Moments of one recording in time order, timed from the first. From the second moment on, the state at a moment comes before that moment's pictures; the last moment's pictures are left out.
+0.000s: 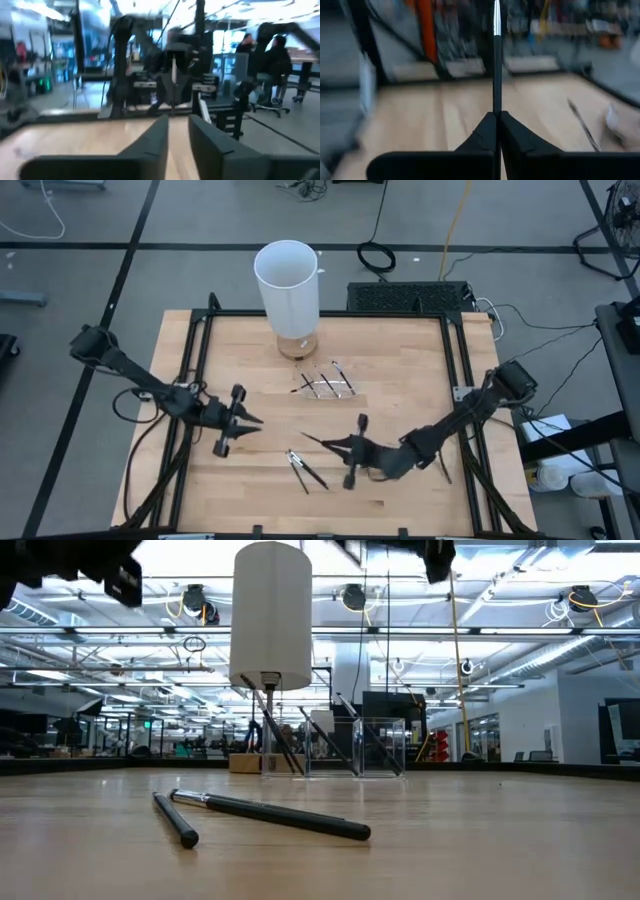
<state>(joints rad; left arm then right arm) -0.54 0.91 0.16 0.94 -0.32 0.06 0.57 1.72 0.93 0.65 0.78 0.14</state>
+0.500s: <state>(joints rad) -0.52 1.26 0.38 1.04 -0.35 0.14 0.47 1.77 0.83 1.00 0.57 -0.06</state>
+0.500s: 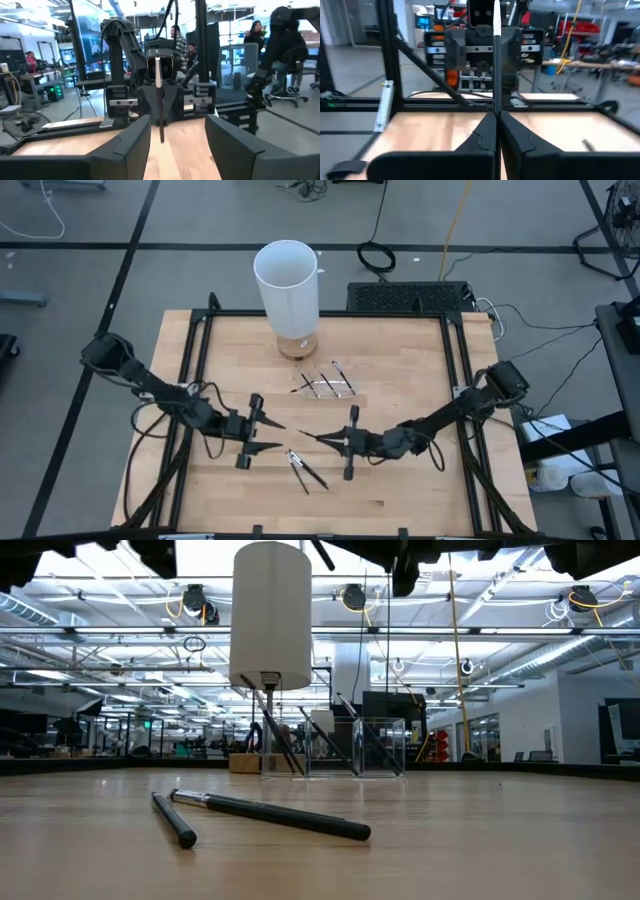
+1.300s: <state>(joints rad) -0.36 1.31 0.48 1.01 -0.20 0.05 0.39 1.77 0.83 1.03 0.47 -0.13</state>
